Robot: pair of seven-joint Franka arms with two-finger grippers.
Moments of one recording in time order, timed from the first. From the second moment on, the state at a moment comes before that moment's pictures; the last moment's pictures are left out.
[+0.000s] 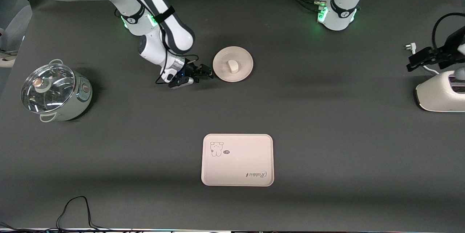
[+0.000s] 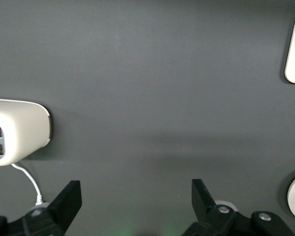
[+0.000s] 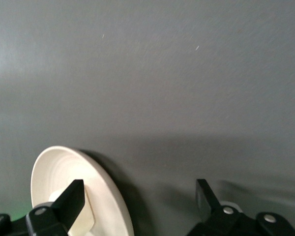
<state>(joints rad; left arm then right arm) 0.27 -0.11 -0.18 -1.75 -0.04 1.61 0.02 0.84 0.29 -0.07 -2.44 1.56 2.75 -0.66</state>
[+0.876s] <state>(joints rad) 0.26 -0.04 -0.20 -1.69 0.00 1.62 -0.03 1.04 0.29 -0.07 -2.44 1.76 2.89 -0.66</state>
